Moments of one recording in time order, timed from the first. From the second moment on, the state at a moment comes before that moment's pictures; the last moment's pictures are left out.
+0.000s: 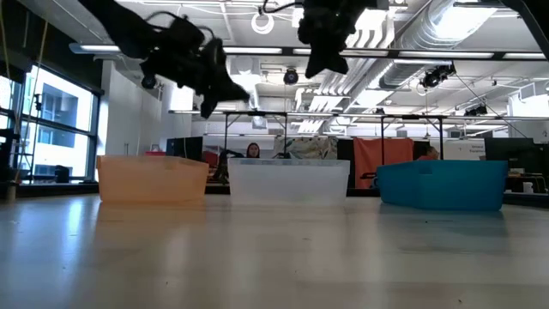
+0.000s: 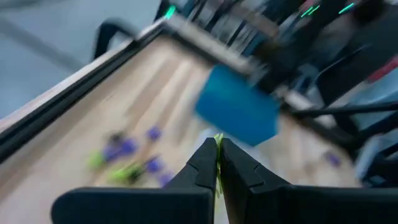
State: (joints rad) left arm 0.71 1.42 0.84 0.20 0.62 -0.26; right arm -0.54 1.86 2.03 -1.22 -0.32 0.00
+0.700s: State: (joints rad) left arm 0.31 1.30 0.72 0.47 0.24 -0.37; right arm -0.45 1.37 1.37 -0.93 -0.54 0.00
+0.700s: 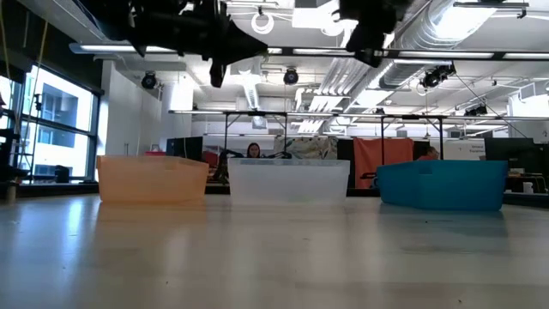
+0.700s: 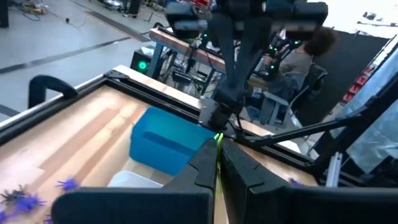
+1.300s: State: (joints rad) left arm 0.26 1.30 0.72 0.57 0.26 -0.39; right arm -0.25 1.20 0.88 0.04 -0.39 0.36
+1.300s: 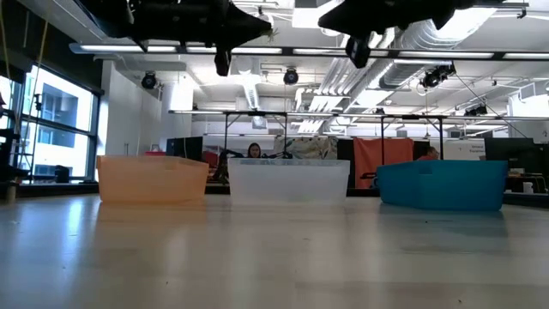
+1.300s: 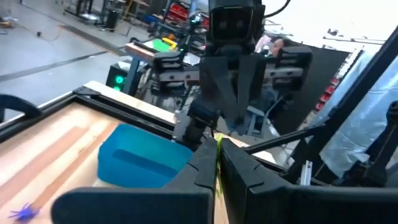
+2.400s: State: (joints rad) left arm 0.24 1.30 0.72 0.57 0.32 -0.34; right arm -0.20 1.41 0.98 0.22 -0.30 0.26
